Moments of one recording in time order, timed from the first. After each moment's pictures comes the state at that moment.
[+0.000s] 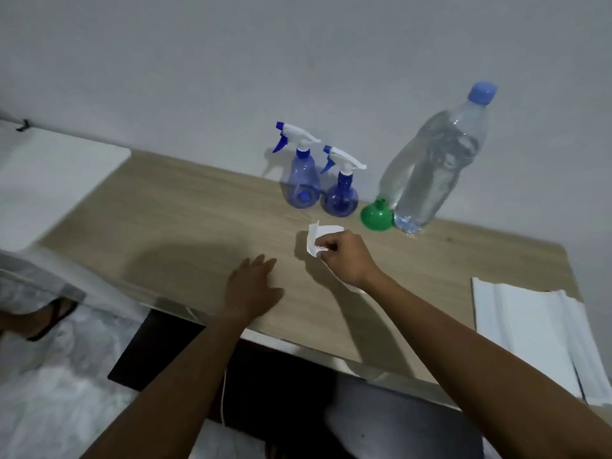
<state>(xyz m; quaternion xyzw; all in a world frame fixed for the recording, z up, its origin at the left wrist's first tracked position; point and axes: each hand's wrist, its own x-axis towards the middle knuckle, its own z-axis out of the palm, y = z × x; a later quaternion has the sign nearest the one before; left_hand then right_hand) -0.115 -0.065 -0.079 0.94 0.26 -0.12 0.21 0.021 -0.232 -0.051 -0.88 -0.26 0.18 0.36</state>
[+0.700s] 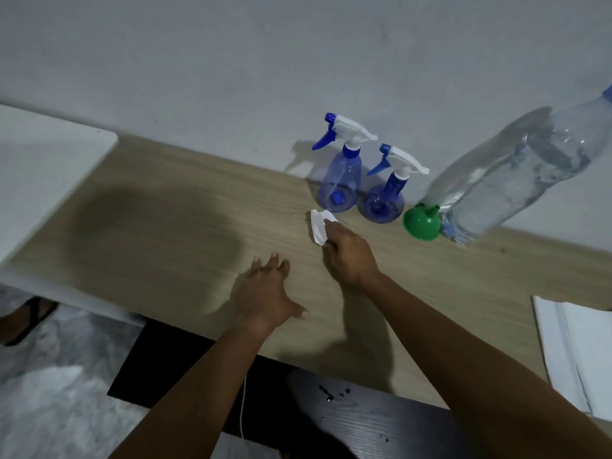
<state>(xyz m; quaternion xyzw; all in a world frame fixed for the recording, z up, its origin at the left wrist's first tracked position) -0.084 0.021 -0.098 0.94 0.21 -0.20 0.18 0.052 -0.118 -0.116 -0.92 -0.29 0.11 0.24</state>
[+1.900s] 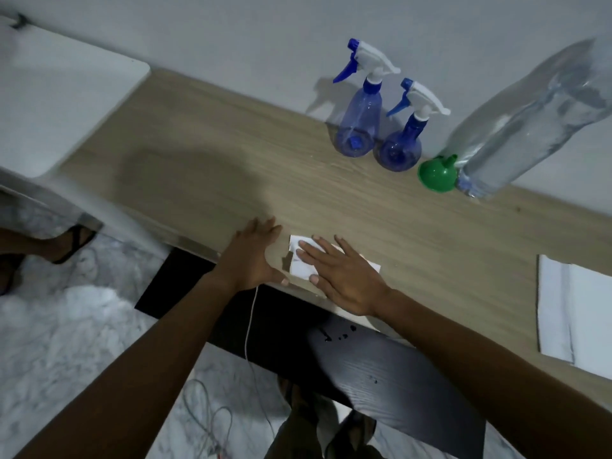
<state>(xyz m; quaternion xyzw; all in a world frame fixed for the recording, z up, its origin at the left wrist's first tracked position) -0.172 0.021 -0.105 0.93 0.18 -0.19 0.25 -0.060 -0.198 -0.154 -0.78 -0.60 0.12 0.10</state>
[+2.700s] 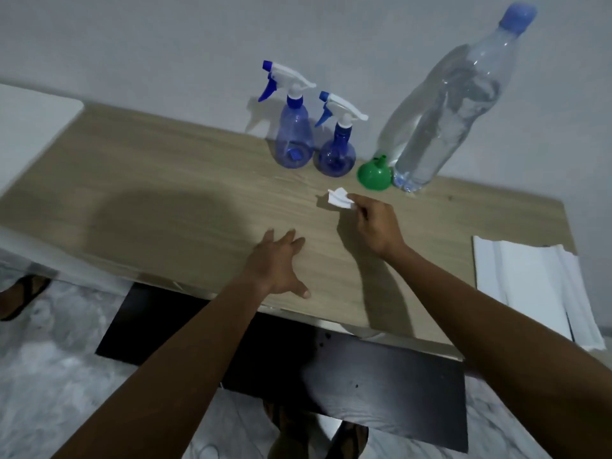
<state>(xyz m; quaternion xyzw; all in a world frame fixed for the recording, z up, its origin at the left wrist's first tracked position) -0.092 -0.082 -0.093 0.95 0.10 -0.26 0.17 0.047 -0.268 -0.097 -0.91 -0.25 0.03 0.33</state>
